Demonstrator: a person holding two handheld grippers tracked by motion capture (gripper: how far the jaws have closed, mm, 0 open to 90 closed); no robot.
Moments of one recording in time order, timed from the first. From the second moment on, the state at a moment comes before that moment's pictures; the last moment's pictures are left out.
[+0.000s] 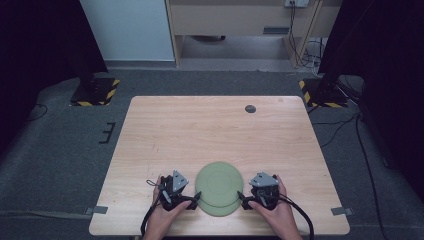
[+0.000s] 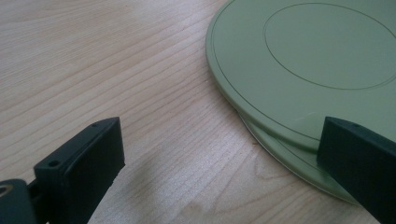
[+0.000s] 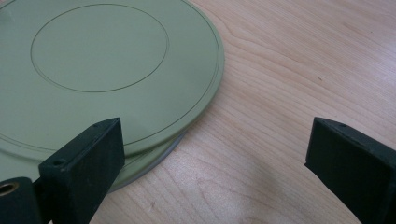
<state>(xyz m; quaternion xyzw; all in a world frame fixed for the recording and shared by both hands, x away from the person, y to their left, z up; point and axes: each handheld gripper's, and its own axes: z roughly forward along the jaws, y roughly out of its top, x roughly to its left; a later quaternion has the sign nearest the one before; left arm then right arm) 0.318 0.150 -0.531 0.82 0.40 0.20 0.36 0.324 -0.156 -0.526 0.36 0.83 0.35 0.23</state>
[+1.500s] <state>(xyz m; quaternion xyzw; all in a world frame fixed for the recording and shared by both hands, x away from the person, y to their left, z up) 0.322 0.147 -0.532 0.81 0.40 0.21 0.37 0.328 -0.153 -0.526 0.37 0.83 0.35 0.23</state>
